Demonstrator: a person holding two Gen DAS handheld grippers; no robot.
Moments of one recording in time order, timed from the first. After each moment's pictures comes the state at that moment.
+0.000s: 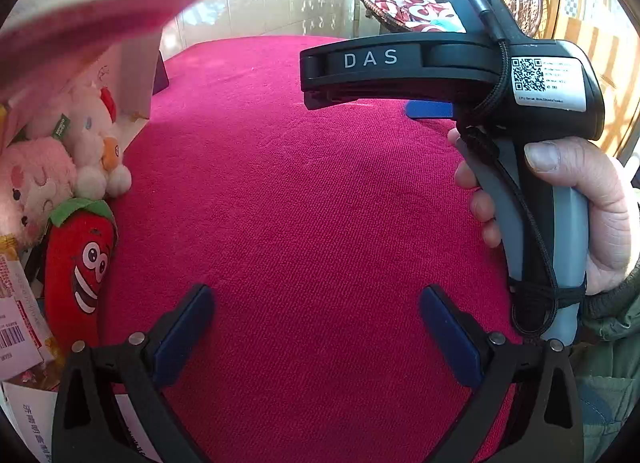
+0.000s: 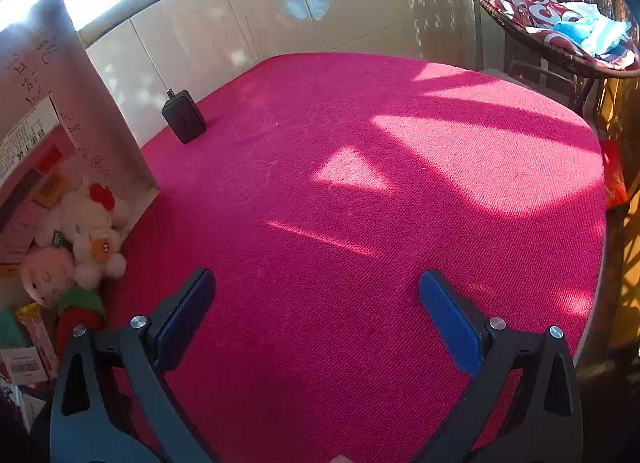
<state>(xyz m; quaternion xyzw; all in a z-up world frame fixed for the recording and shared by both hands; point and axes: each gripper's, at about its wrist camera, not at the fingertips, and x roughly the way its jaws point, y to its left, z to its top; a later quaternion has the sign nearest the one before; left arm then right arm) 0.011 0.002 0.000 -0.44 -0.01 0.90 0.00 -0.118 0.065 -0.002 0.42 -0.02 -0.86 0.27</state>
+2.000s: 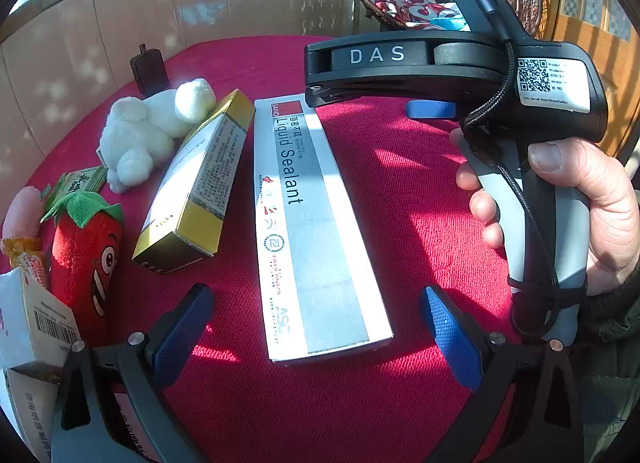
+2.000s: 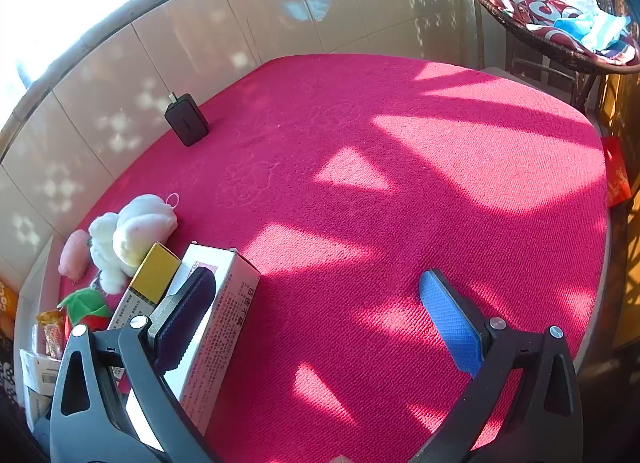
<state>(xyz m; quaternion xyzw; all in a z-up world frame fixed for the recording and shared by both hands) 0.022 0.009 -0.008 -0.44 -0.01 0.90 -0.01 -0.118 0.066 -0.002 0.42 -0.03 -0.86 0.28</state>
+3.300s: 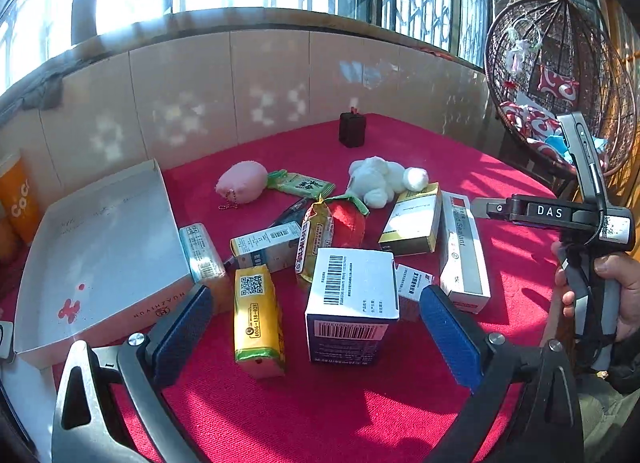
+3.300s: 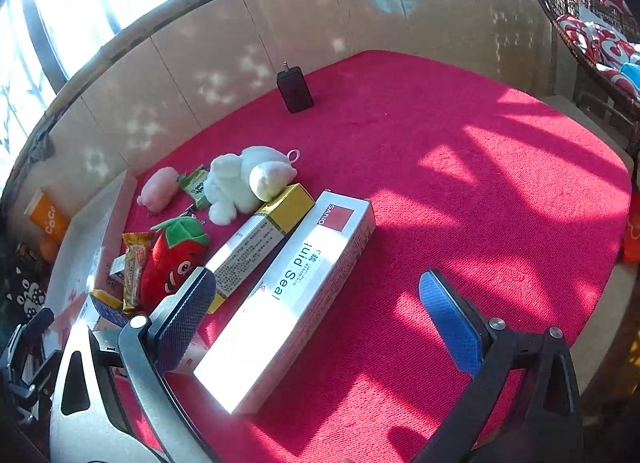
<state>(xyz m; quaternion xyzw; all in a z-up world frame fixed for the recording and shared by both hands) 0.153 -0.061 0.067 -0.31 -0.08 0.92 -0.24 -0.057 0.054 0.033 0.42 0.03 -0.81 0.40</state>
